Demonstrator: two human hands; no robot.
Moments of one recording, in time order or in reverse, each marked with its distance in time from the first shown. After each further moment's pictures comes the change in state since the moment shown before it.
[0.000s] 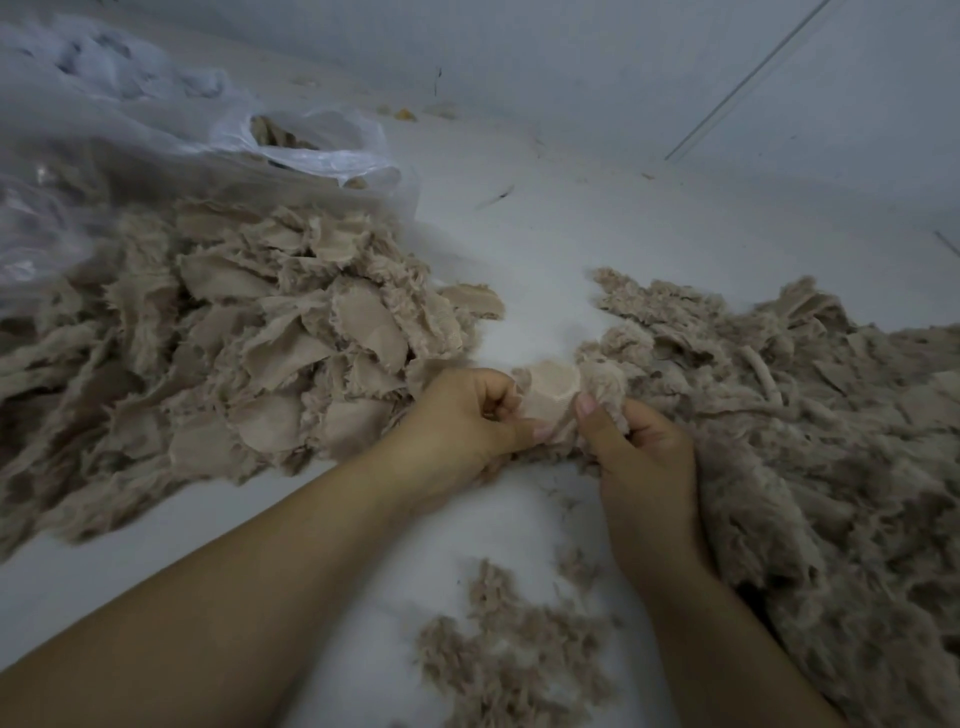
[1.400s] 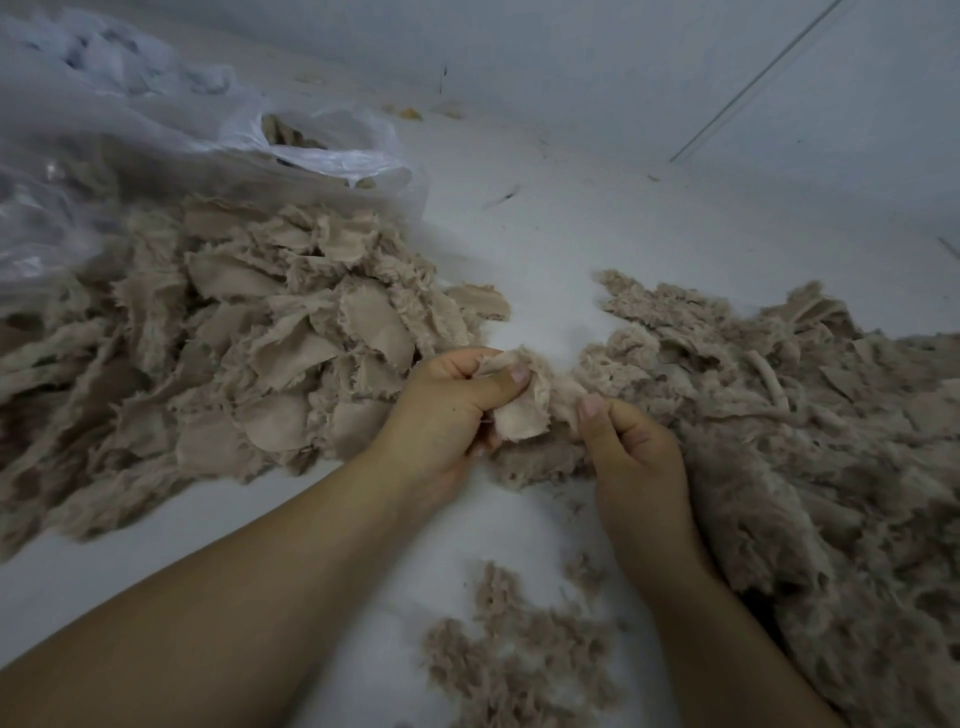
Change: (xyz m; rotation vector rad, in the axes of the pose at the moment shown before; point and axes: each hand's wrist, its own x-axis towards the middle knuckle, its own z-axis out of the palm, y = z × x) left_hand 0.004 0.008 0.001 -0.389 0.181 0.003; right_hand 0.002 0.008 -0.001 -0.136 -0.132 -0.110
